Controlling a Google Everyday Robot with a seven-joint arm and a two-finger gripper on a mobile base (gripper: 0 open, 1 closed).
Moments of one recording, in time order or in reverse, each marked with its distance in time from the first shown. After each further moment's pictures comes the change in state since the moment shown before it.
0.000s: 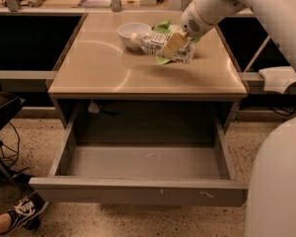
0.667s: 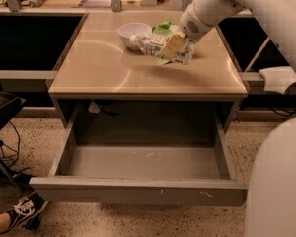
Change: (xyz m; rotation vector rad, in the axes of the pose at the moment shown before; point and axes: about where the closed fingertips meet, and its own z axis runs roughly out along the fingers) arm 0.001 0.004 0.001 -0.007 0.006 -0.001
